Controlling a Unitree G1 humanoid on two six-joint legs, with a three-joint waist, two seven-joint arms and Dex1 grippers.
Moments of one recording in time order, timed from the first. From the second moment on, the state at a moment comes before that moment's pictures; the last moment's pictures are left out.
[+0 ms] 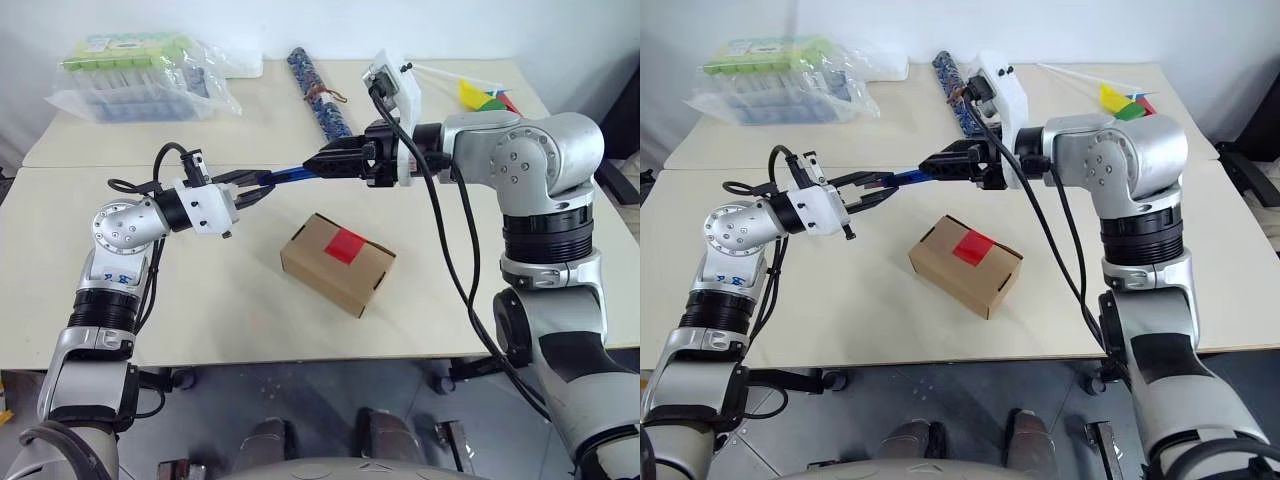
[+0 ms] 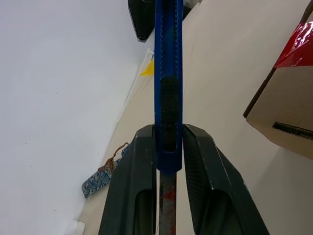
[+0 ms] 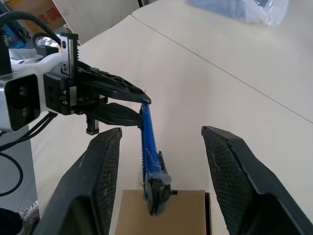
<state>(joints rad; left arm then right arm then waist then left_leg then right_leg) -0.79 0.64 -0.02 0.51 0.00 -0.72 -0.79 -1.25 -0.43 0.05 0.15 0.57 1.27 0.75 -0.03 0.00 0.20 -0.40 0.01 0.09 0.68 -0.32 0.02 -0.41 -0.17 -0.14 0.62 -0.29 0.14</state>
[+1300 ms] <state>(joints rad) -0.79 0.64 -0.02 0.52 0.00 -0.72 -0.79 -1.29 -0.42 0.04 0.20 0.59 1.34 0.78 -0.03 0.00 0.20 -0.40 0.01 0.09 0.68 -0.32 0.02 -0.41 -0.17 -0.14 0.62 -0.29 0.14</state>
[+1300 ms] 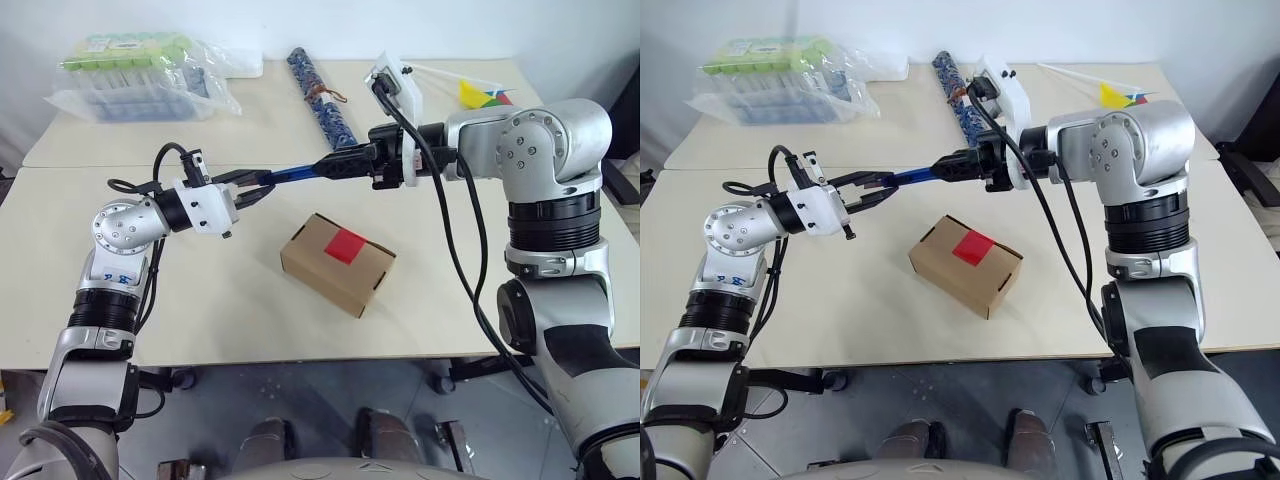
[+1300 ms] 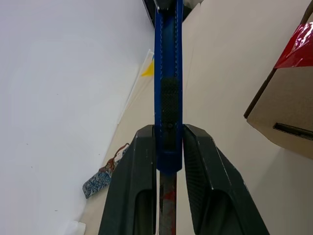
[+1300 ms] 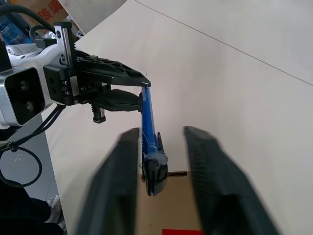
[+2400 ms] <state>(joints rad) -0.78 0.76 0.12 0.48 -0.34 -0.13 -1.07 -1.27 -0.64 0.05 0.02 0.60 1.37 0.76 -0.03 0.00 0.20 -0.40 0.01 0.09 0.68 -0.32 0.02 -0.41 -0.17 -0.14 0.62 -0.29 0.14</state>
